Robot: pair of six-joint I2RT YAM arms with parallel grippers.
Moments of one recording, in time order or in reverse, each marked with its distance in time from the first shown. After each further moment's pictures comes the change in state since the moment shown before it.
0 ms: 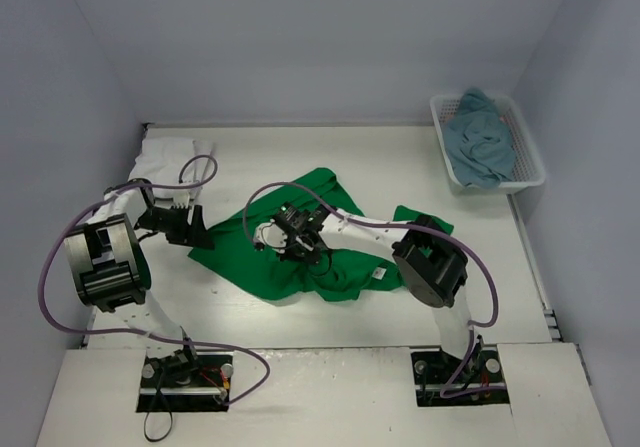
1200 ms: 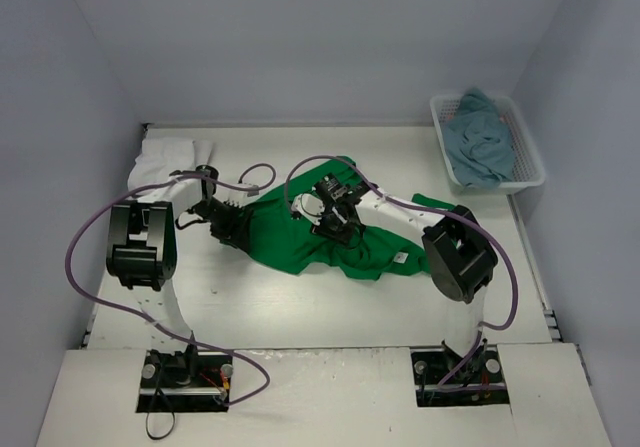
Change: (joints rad) left arm -0.371 0.150 0.106 0.067 -0.163 -0.147; right arm -0.247 -0.111 -0.087 -0.013 -0.003 -0.076
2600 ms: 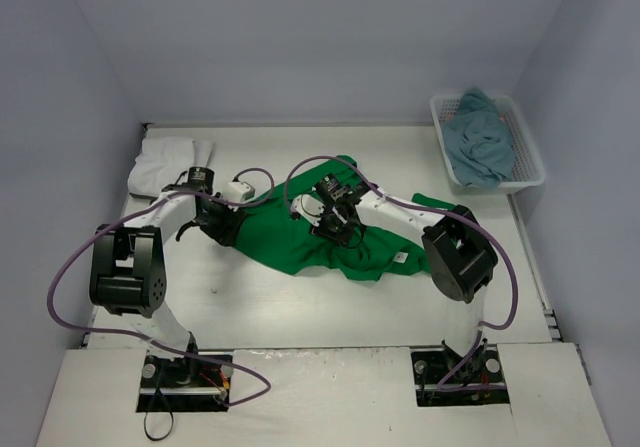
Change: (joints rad) left arm -0.016 -0.226 -0.190 0.255 -0.296 0.106; right arm 0.000 0.000 -0.005 -0.002 -0.053 0.000
